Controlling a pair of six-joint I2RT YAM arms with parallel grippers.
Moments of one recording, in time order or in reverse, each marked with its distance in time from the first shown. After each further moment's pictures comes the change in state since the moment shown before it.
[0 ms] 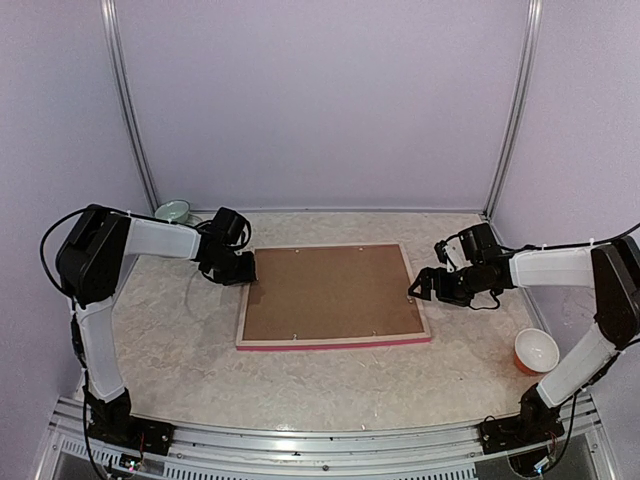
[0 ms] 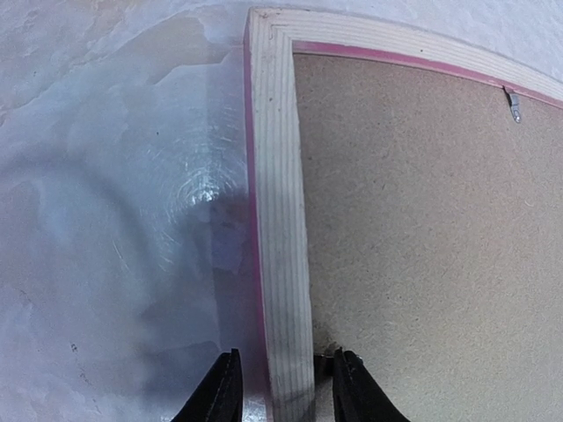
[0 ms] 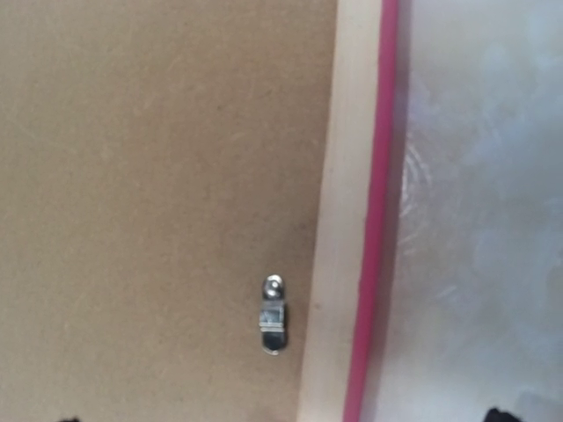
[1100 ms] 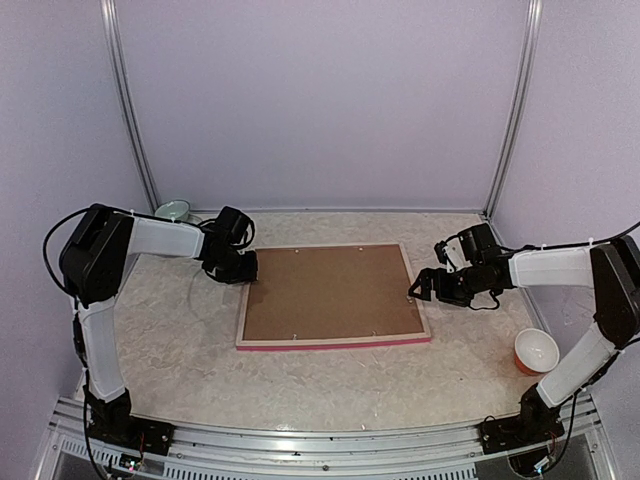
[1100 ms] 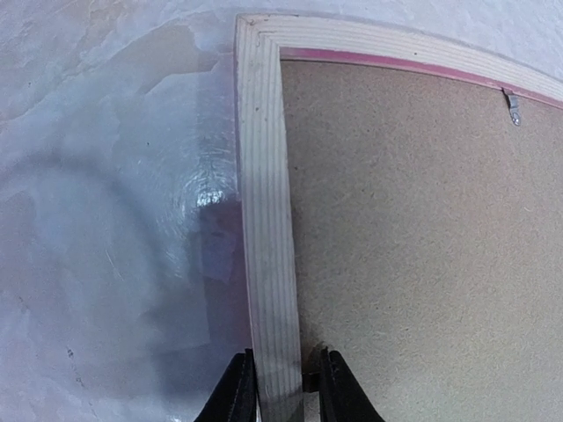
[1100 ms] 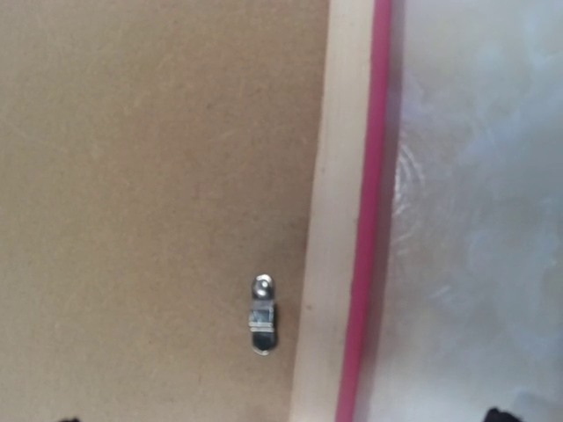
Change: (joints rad) left arm -0.014 0.021 0.033 -0.023 -0.023 0.002; right arm 0.005 0.005 0.000 0.000 0.008 -0.006
